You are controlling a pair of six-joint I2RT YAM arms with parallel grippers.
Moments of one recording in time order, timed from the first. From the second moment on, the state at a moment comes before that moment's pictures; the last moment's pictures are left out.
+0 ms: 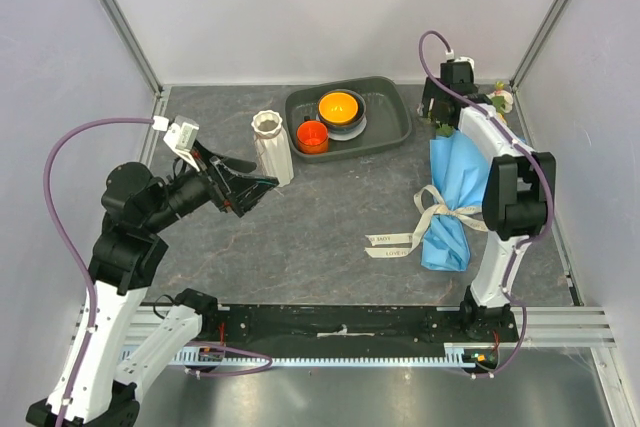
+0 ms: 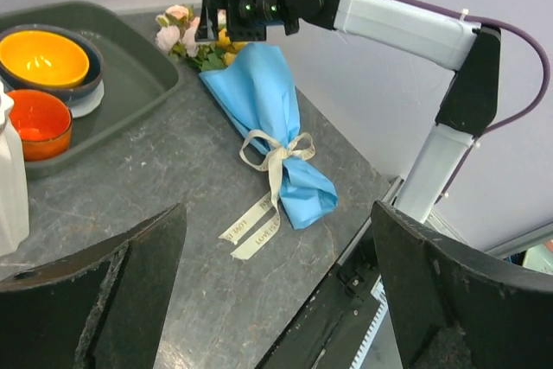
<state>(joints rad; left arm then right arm) -0.32 0.69 1.09 -0.41 0.57 -0.48 0.09 1.93 1.59 -0.39 0.27 0.23</state>
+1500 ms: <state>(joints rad) -0.32 0.68 1.06 -0.48 0.58 -0.43 0.49 2.29 1.83 -0.28 0.14 0.06</state>
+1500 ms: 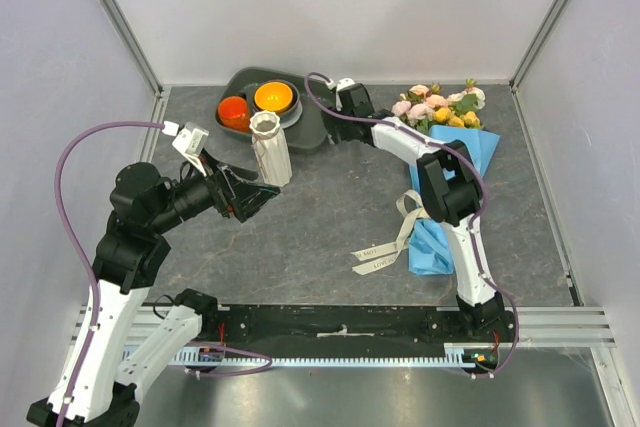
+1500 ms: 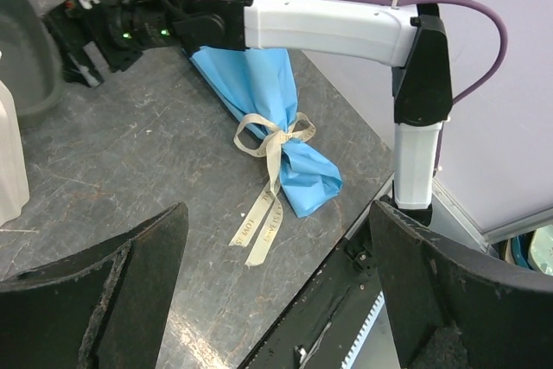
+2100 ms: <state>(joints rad) -0.32 0.78 1.05 -0.40 0.68 -0.44 0.46 1.82 1.53 -0.49 0.40 0.22</state>
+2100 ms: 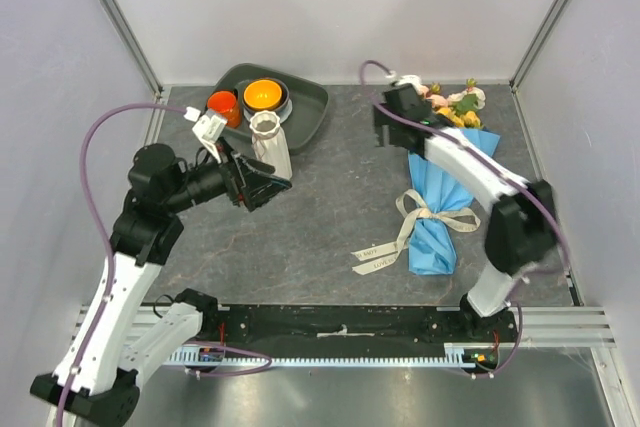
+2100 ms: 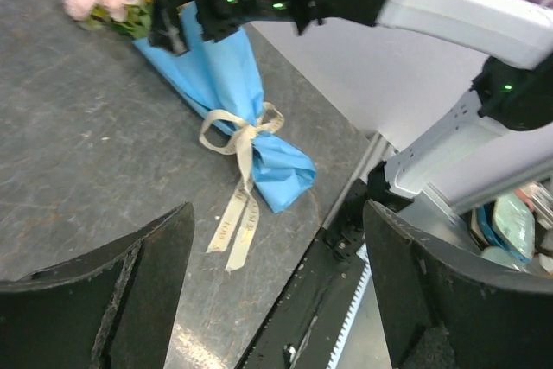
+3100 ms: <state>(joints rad) -1.01 1.22 0.87 -0.01 0.49 -0.48 0.51 0.96 0.66 -0.58 0.02 0.60</state>
